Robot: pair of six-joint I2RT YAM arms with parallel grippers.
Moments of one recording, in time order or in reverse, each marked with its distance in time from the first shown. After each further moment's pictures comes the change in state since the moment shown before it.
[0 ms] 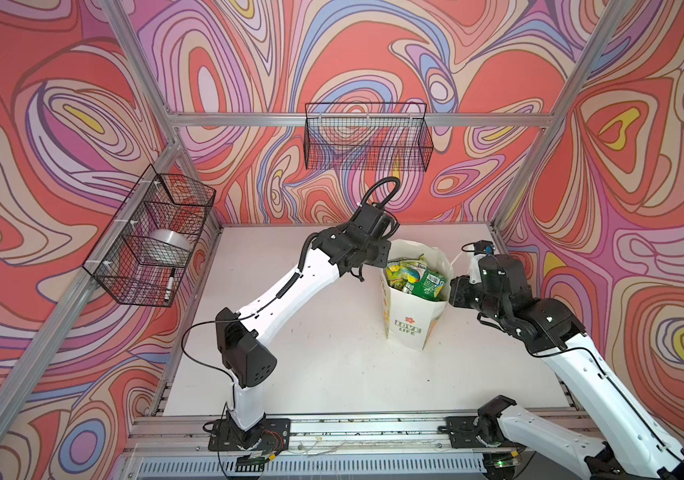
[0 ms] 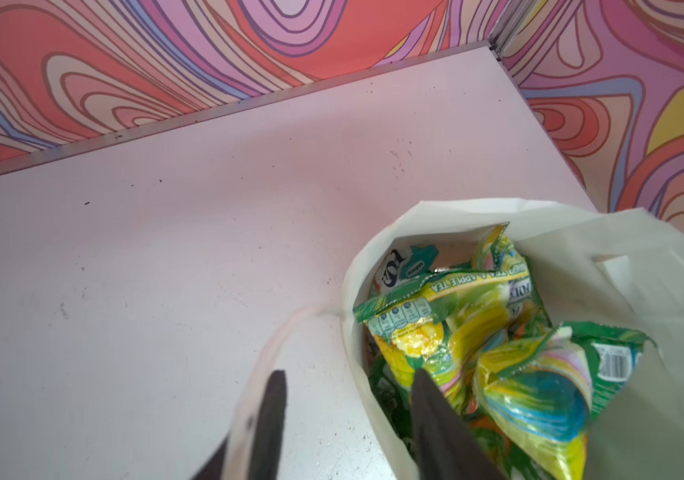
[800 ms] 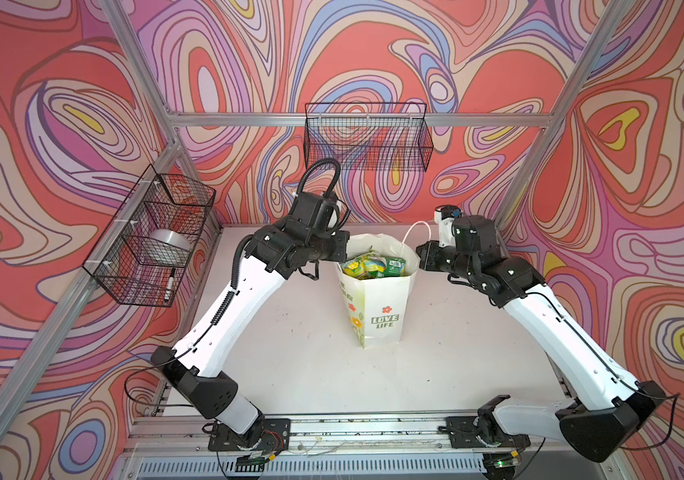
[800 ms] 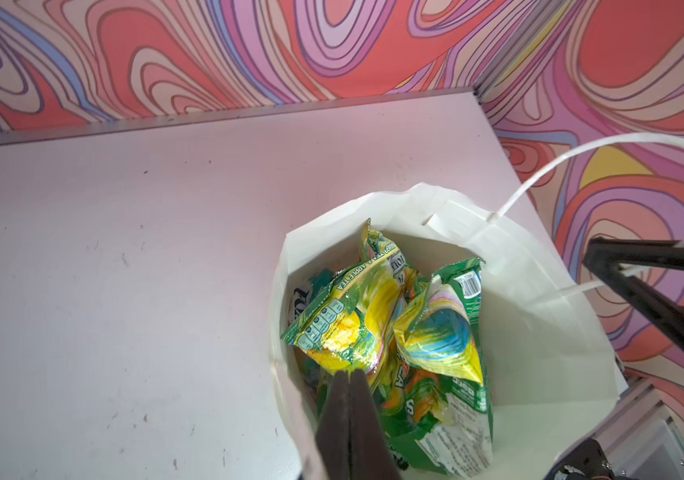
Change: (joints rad) left arm 0.183 -0.323 -0.195 -0.103 0.137 -0.007; right arm 0.008 0.316 0.227 0.193 -0.222 0.006
